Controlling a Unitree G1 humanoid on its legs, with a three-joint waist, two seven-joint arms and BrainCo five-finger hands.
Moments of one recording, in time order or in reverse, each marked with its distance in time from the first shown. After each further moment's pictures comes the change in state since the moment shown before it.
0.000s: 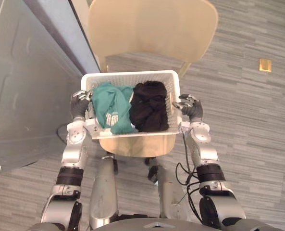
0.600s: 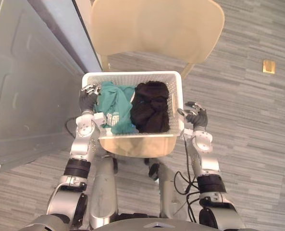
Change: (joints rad) left arm -0.056 -0.033 -0.058 0.034 0.002 -0.002 0.033; right arm 0.163 0.037 -0.018 -0.079 -0.003 0.003 -0.037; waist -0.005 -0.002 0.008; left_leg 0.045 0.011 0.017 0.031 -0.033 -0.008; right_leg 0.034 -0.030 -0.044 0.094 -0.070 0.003
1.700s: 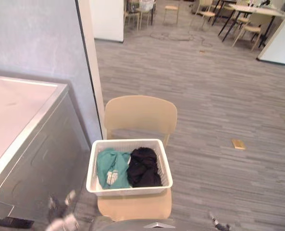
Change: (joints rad) left arm 0.836 -0.215 0.508 0.293 0.138 0.081 -0.172; right arm 0.610 0.162 -0.440 0.424 0.276 0.017 0.171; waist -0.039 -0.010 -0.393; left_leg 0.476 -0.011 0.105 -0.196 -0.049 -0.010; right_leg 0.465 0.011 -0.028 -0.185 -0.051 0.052
